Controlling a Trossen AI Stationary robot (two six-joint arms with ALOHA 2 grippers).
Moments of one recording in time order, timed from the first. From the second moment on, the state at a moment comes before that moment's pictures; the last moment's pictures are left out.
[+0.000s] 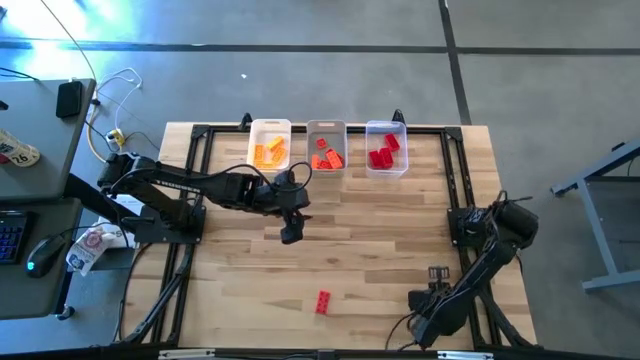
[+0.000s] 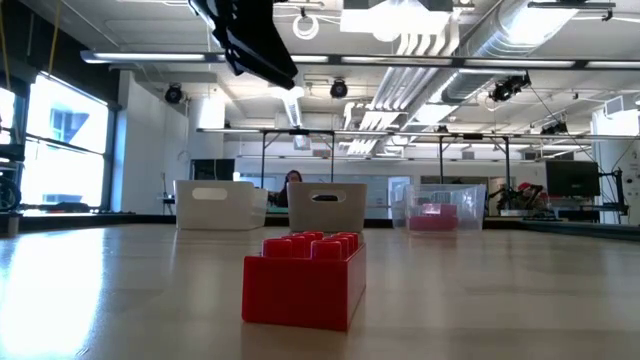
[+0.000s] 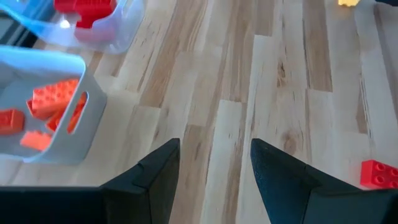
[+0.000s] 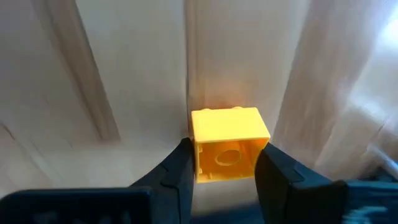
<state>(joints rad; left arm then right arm) 0.02 1.45 1.12 -0.48 -0.22 -0.17 0.96 1.89 1.13 -1.09 -0.15 0.97</state>
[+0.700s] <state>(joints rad) 0.02 1.45 1.12 -0.27 -0.18 0.04 0.83 1.64 1.13 -0.99 0.71 1.17</state>
